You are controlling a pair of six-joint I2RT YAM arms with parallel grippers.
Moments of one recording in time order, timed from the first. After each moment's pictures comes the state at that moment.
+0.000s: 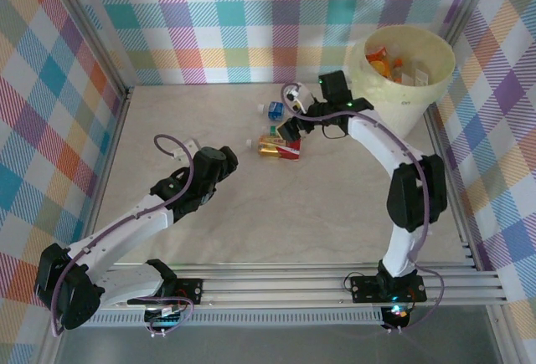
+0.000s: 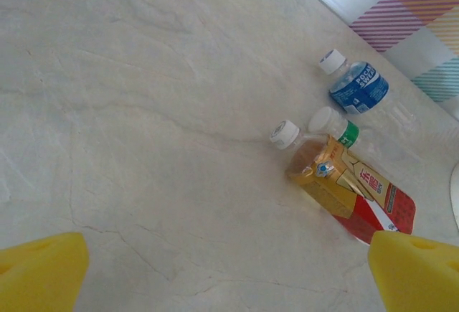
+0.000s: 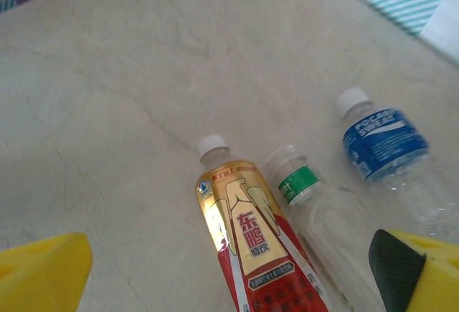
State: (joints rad) left arm -0.65 1.12 0.84 -0.47 -0.51 -1.05; right arm 0.39 1.87 1.61 -0.52 -0.55 -0.39
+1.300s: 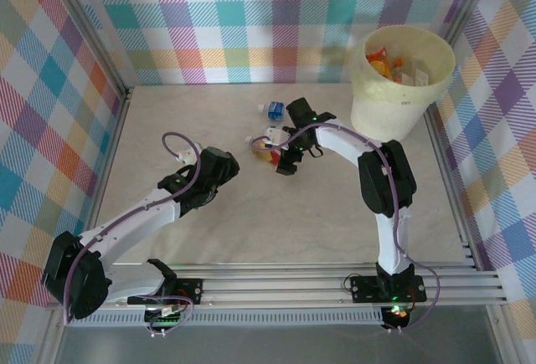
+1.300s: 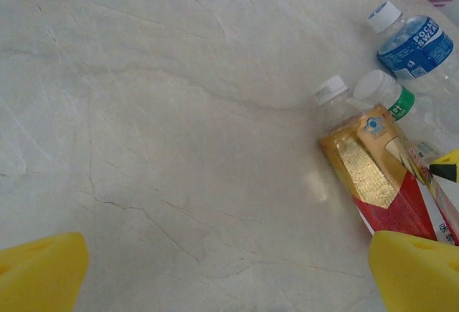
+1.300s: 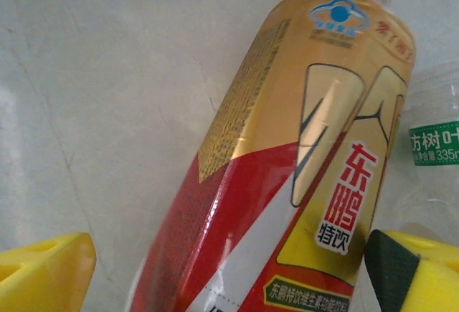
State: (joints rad) left arm -0.62 1.20 0.84 -0.50 -0.44 -1.05; right arm 0.53 2.07 1.60 -0.66 -0.32 -0.89
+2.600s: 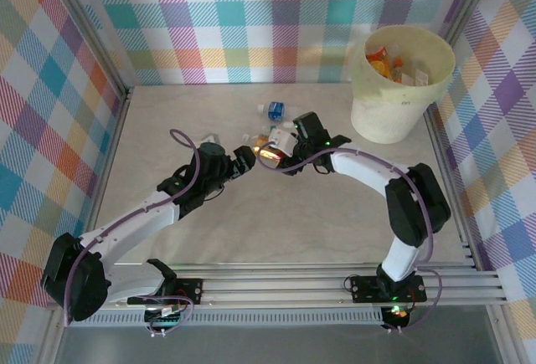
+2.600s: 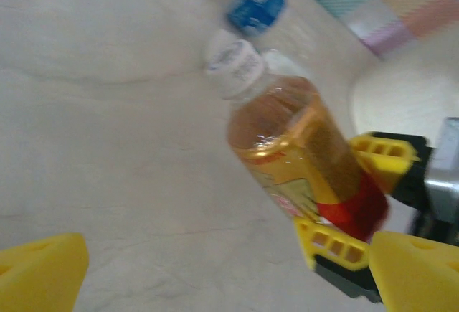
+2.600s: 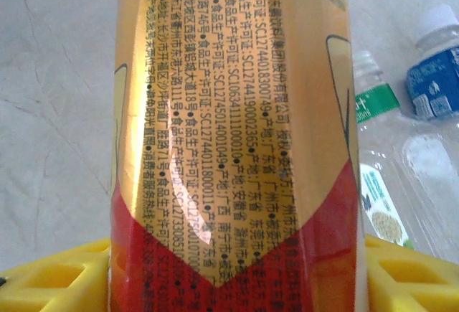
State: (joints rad) left arm -0.61 1.19 0.80 -0.18 -0.11 -0.93; right arm 0.59 1.72 1.20 -0.33 -0.18 -0.58
